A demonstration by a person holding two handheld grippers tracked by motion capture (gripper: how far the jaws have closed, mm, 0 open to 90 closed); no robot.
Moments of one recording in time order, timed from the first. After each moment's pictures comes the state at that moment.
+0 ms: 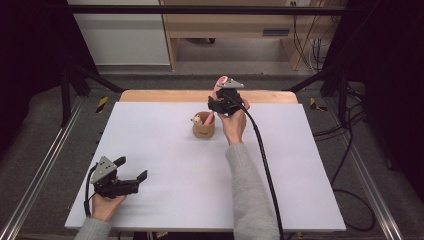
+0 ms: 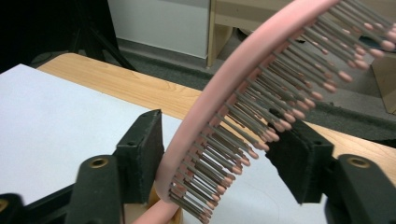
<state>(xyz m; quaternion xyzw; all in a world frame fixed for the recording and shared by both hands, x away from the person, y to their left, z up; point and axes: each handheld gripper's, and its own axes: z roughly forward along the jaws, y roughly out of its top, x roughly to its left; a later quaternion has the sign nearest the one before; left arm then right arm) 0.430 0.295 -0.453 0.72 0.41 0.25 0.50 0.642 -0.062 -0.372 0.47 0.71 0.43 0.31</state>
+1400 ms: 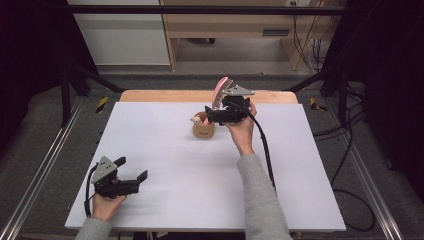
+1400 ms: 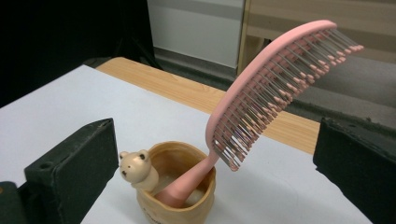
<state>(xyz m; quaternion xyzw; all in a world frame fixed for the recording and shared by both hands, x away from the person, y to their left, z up) 0.430 0.294 -0.453 0.72 0.41 0.25 0.49 0.598 -0.079 -0.358 0.42 0.72 0.48 0.27</state>
